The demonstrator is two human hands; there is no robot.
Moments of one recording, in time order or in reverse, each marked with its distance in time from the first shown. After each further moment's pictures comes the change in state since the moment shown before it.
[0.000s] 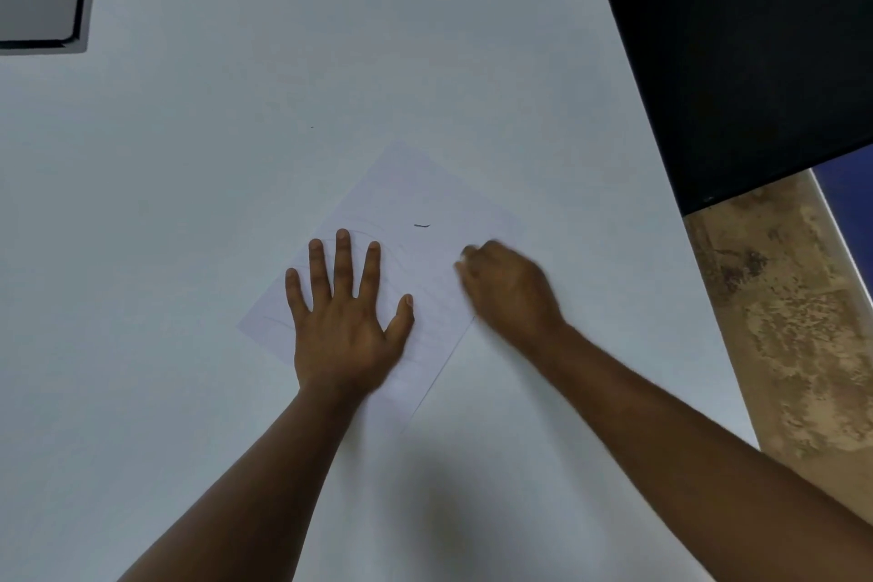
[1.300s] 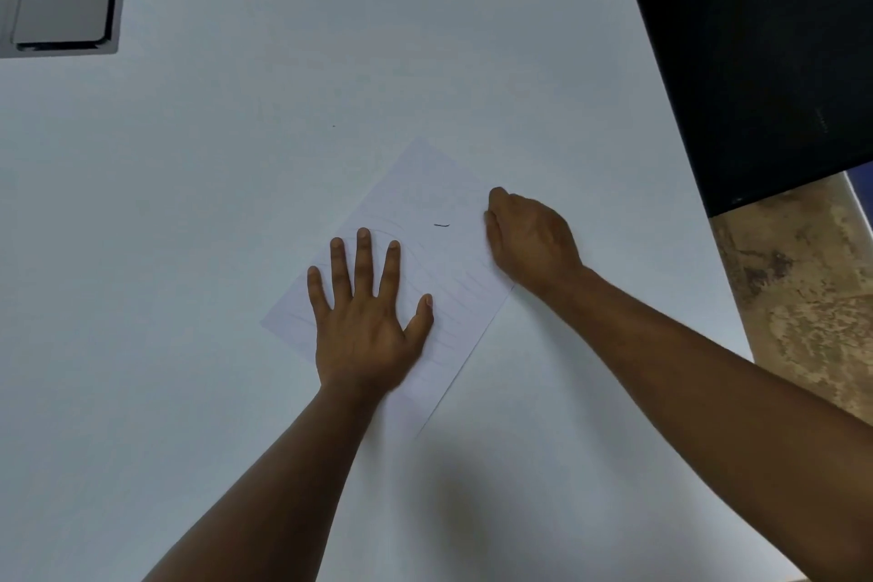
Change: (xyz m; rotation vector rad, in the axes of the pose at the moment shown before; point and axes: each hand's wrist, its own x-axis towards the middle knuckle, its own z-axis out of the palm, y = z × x) left_hand 0.001 0.000 -0.002 0.009 -0.029 -0.003; right_hand 0.057 0.017 -0.013 -0.037 -0.066 0.091
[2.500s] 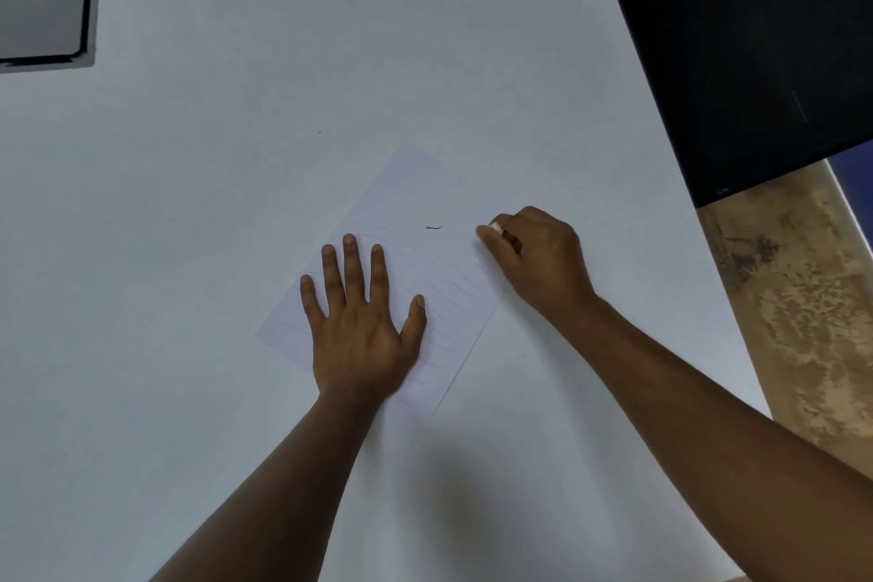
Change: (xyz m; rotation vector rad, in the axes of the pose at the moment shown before) left_hand 0.001 0.002 0.000 -0.017 -0.005 -0.038; right_hand -0.029 -0.002 -0.010 0.269 0.096 0.140
